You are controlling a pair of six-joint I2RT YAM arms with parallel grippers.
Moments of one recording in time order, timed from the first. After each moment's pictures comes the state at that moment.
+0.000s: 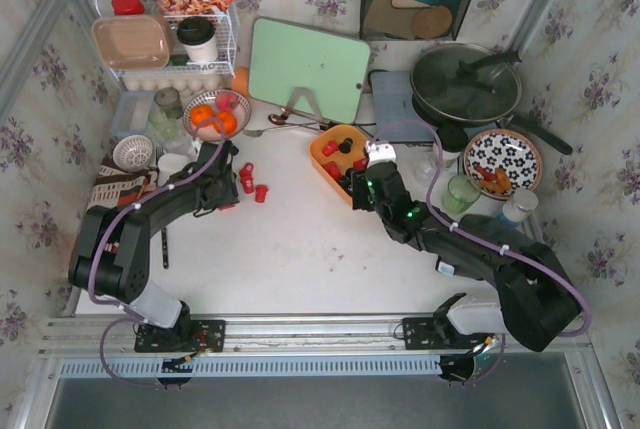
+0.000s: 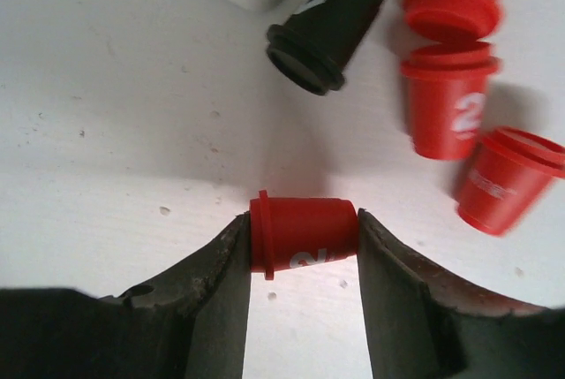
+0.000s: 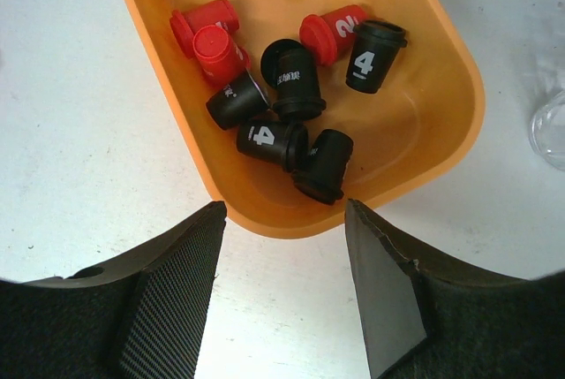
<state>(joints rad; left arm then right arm) -0.28 1.61 0.89 -0.30 -0.18 -0.41 0.63 1.31 0.69 0.05 0.35 0.27</state>
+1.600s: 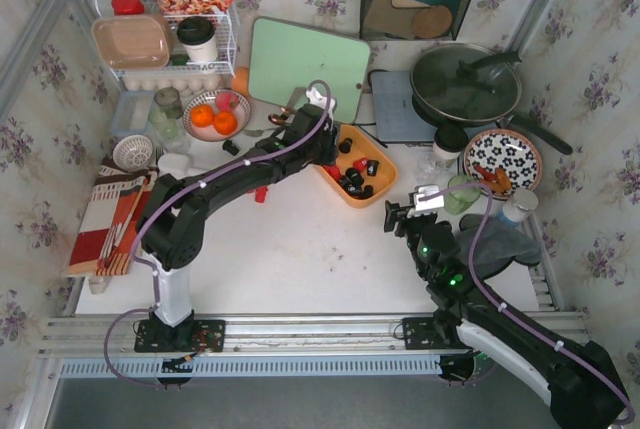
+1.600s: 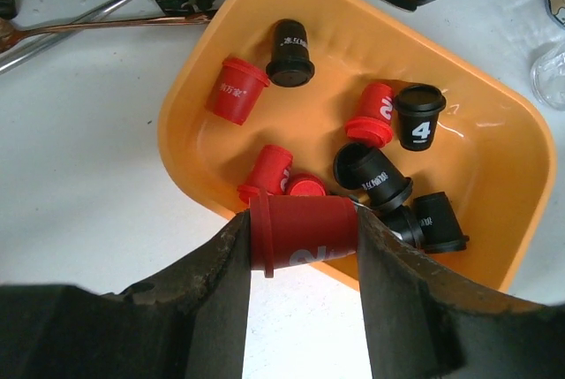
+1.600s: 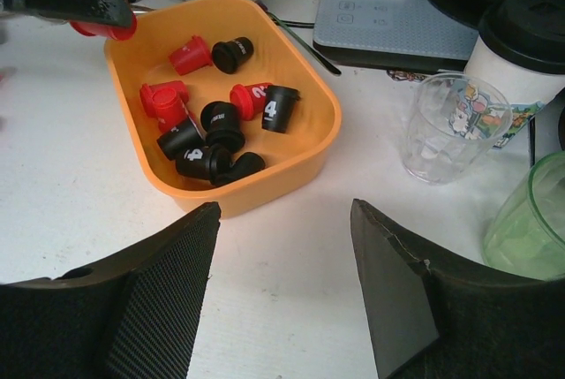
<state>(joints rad) -0.73 1.93 1.53 -0.18 -0.12 -0.28 0.63 0.65 0.15 0.41 0.46 0.06</state>
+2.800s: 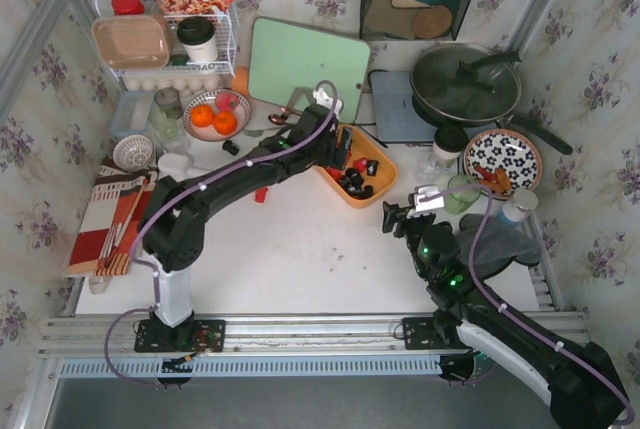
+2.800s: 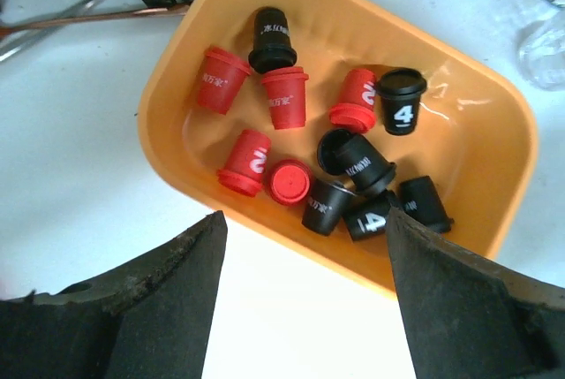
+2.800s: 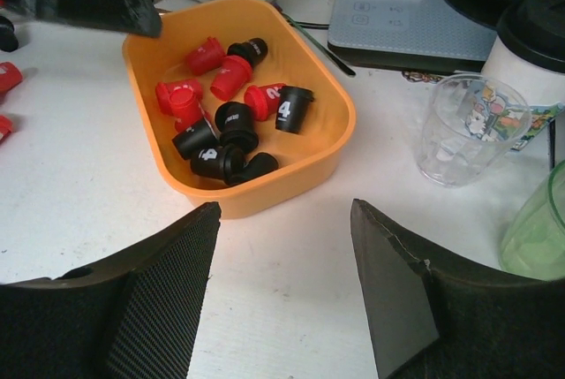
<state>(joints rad) -0.76 1.99 1.61 -0.28 -0.14 -0.28 0.63 0.64 0.15 0.42 0.44 0.08</state>
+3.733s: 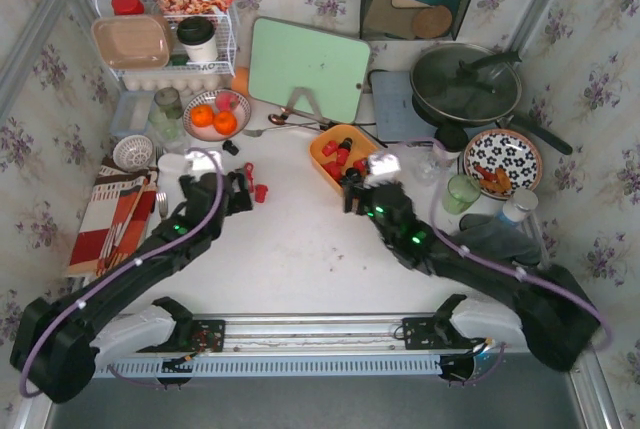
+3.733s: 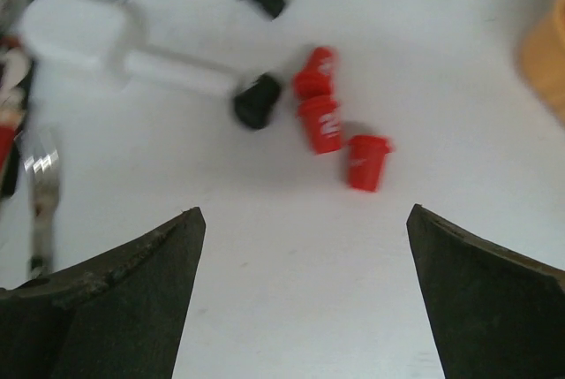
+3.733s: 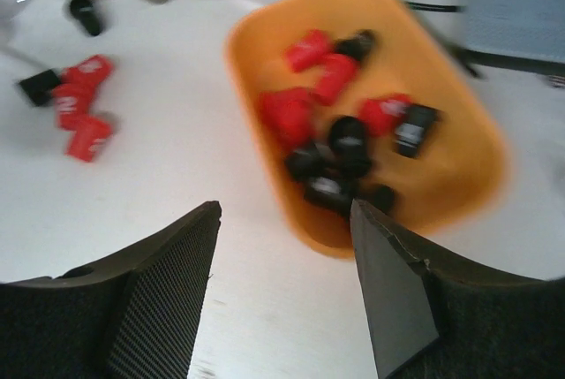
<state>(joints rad) -0.62 1.09 0.68 -0.13 -0.54 -0.34 0.73 1.06 0.46 0.37 0.36 0.22</state>
